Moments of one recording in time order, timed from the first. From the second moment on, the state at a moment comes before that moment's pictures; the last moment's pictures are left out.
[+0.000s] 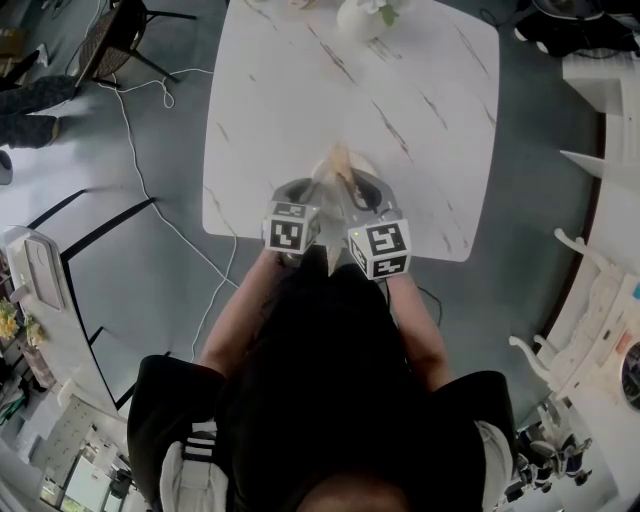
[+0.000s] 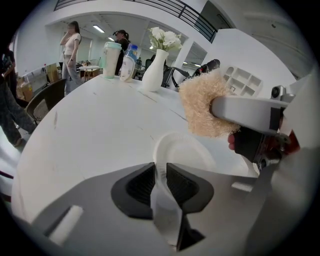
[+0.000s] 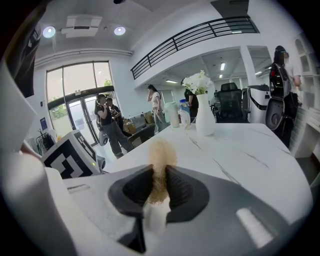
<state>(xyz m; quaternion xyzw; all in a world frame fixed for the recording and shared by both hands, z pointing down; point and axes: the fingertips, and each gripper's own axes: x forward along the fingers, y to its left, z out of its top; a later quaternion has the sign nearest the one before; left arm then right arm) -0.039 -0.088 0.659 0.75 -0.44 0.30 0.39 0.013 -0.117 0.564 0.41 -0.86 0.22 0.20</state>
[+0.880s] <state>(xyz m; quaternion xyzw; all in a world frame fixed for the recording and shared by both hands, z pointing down) -0.039 -0.090 0.660 0.75 -0.45 0.29 0.39 -0.012 -0.107 0.616 0.37 -0.86 0.26 0.24</state>
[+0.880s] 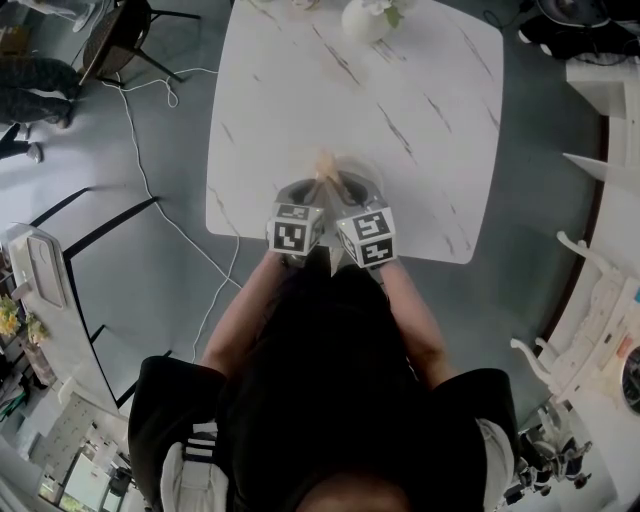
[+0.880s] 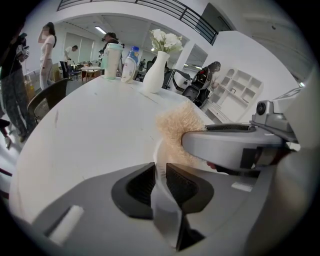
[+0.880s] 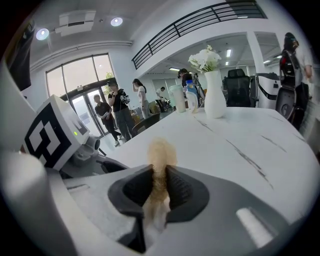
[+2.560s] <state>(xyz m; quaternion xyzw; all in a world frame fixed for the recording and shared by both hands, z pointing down) -0.038 -0.088 0.663 0.75 -0.45 0.27 0.40 0.072 -0.118 0.619 0.45 -0.81 0.28 0.25</state>
